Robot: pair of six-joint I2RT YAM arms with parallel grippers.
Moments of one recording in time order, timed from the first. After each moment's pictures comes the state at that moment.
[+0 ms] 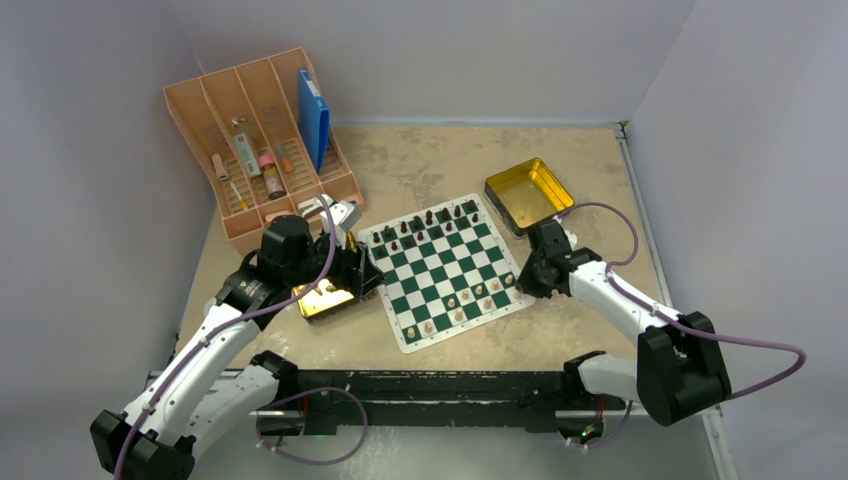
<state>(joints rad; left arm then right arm) -0.46 0.81 0.75 -0.45 0.46 -0.20 0.34 1.24 0.65 -0.56 0.10 0.81</state>
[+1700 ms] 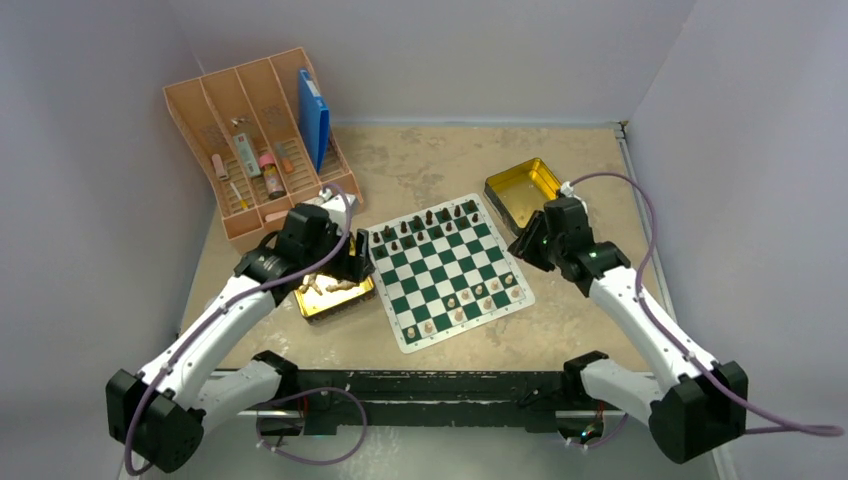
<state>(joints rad) -0.46 0.96 0.81 -0.58 0.18 -0.26 0.34 1.08 0.81 -0.59 0.05 0.76</state>
